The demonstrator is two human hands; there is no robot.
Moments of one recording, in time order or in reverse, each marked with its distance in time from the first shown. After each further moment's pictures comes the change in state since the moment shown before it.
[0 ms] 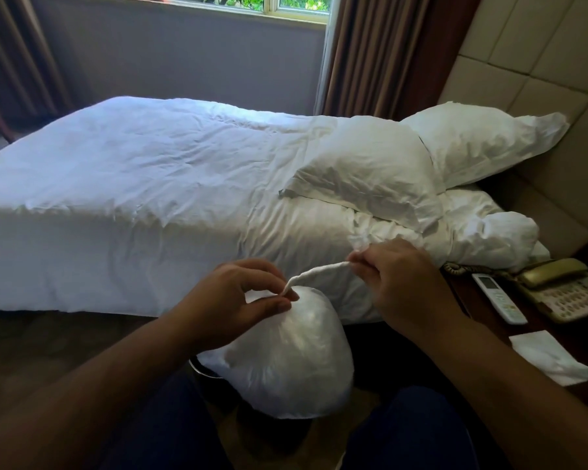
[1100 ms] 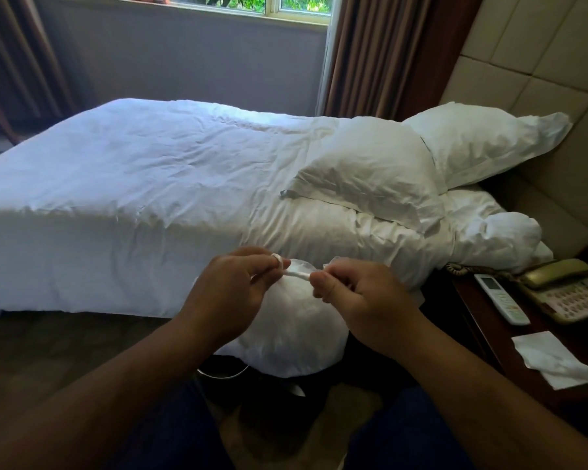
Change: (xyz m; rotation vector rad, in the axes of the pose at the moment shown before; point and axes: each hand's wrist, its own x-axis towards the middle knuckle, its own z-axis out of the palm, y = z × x) left_hand 0.007 0.009 0.008 0.202 0.273 -0.136; right_hand -0.003 -0.042 0.000 0.596 -0.289 0.187
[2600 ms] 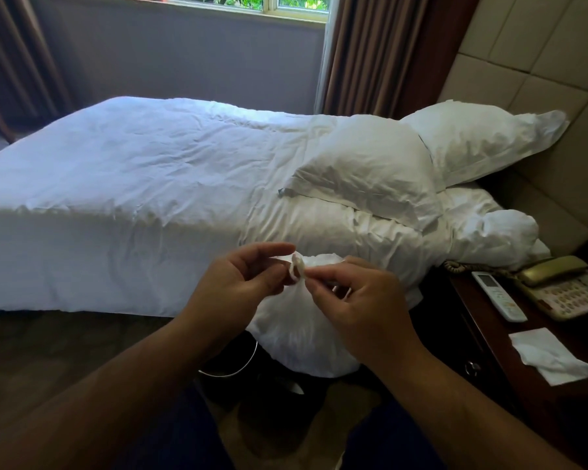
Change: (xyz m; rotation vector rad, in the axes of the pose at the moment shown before) left_hand -0.007 0.031 -0.003 -0.819 -0.056 -0.408; right_hand -0.012 0.001 0.021 0.001 0.362 -0.182
